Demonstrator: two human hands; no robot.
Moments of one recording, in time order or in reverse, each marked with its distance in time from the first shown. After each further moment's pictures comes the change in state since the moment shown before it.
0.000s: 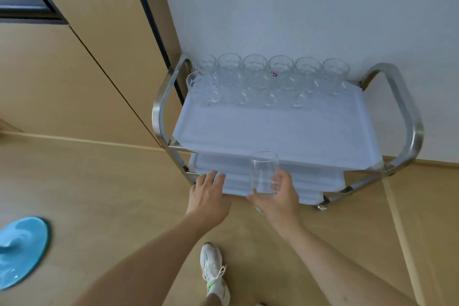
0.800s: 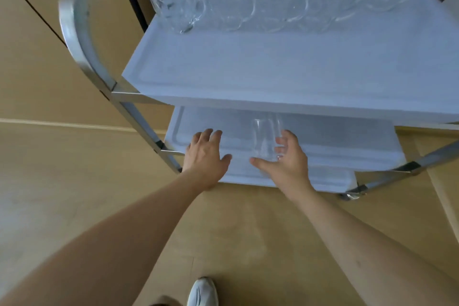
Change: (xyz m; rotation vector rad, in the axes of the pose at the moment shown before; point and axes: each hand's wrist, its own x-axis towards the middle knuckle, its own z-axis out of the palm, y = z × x) left_hand 0.187 -0.080 0.178 0.025 0.136 0.054; right_hand 0.165 0.194 0.111 0.025 0.051 -0.115
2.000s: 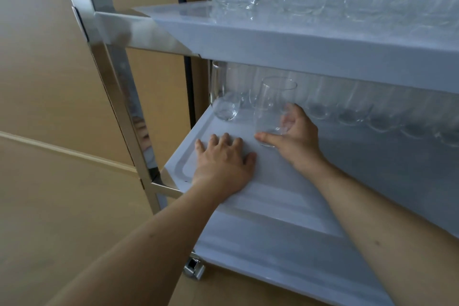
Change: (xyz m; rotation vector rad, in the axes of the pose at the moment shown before) left_hand 0.154 -0.074 0.086 0.105 0.339 0.017; right_hand 0.215 0.014 0.141 -0.107 0.079 -0.538
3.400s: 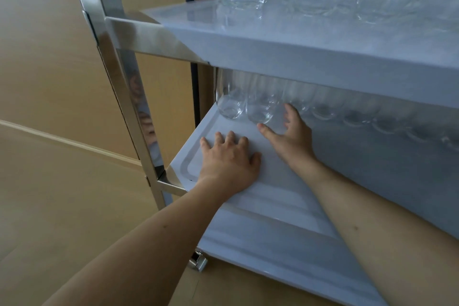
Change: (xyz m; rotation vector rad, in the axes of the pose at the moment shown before) left_hand 0.001 0.005 -0.001 0.025 -0.012 -0.006; right_hand 0.004 0.001 0.015 -0.087 -0.077 0.089
